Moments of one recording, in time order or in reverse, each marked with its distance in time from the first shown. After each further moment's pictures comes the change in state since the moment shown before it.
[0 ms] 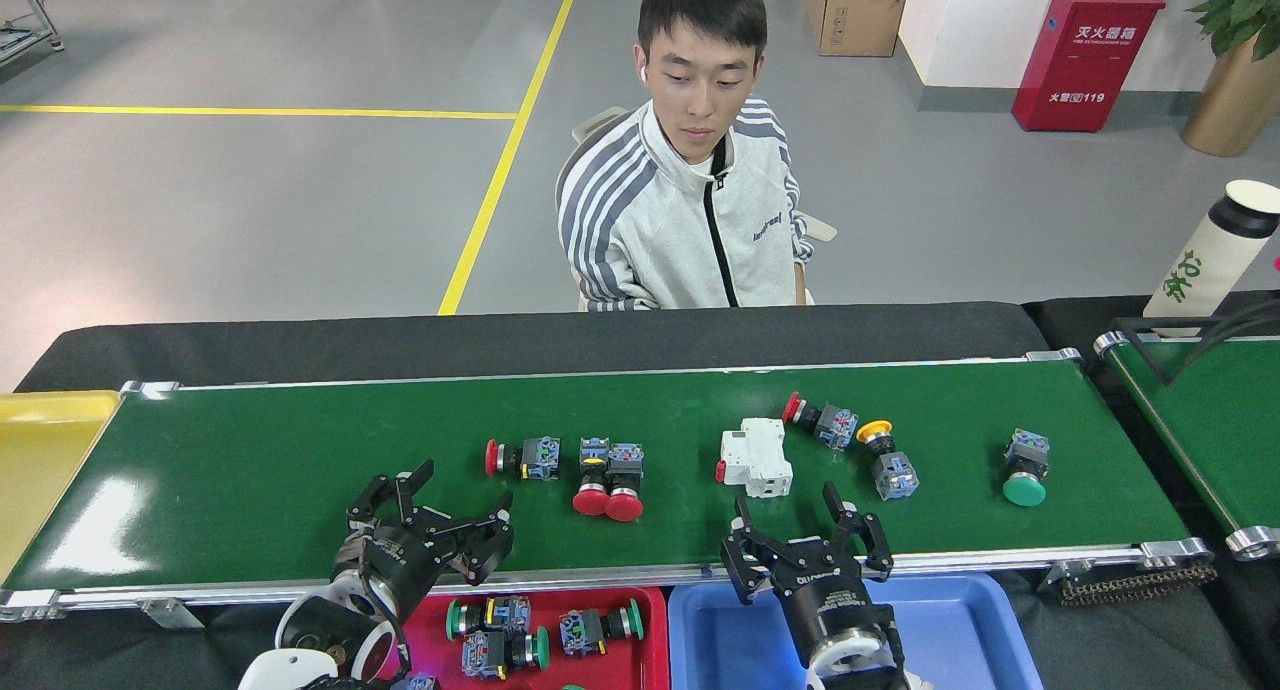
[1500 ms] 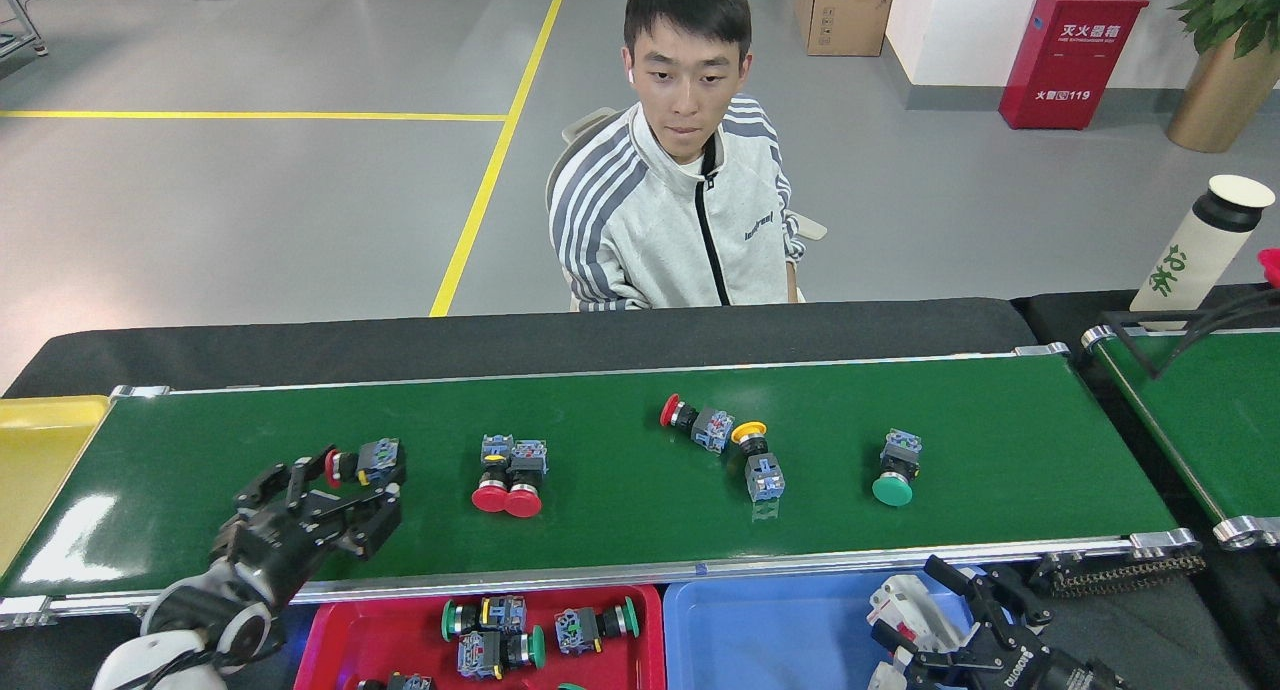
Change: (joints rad) left arm 0.184 0.183 0.287 -0.103 0.214 -0.286 0.039; right arm 0.326 -0.305 -0.512 -0.192 -0.139 -1.046 -0.029
